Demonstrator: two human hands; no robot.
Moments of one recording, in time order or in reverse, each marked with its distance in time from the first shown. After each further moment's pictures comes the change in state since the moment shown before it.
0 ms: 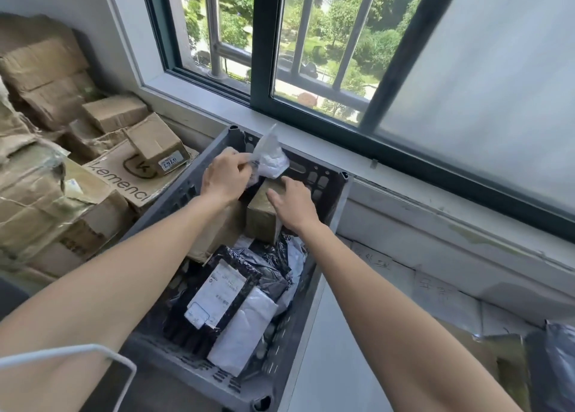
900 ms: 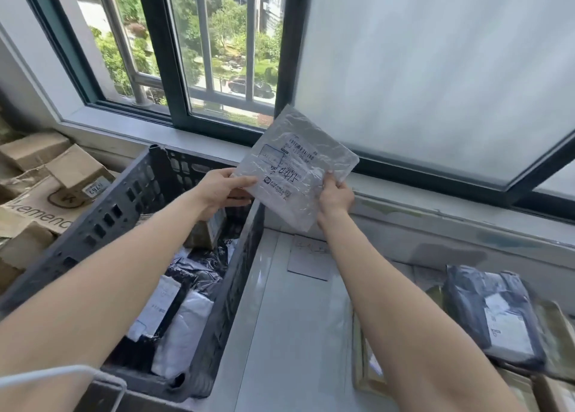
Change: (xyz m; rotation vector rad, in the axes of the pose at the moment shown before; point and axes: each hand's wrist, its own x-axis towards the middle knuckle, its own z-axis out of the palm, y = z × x) left_hand -0.039 0.142 0.046 -0.928 -0.611 -0.308; right_hand -0.067 0.137 -0.150 1.280 0.730 0.532
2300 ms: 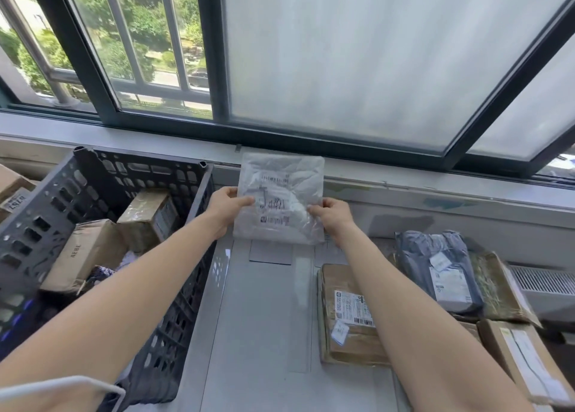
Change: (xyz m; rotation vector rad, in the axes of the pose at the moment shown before) left_hand 0.013 -0.056 0.133 0.228 0.180 -0.099; right_hand 0.025 -0.012 -0.156 -0.487 -0.222 0.062
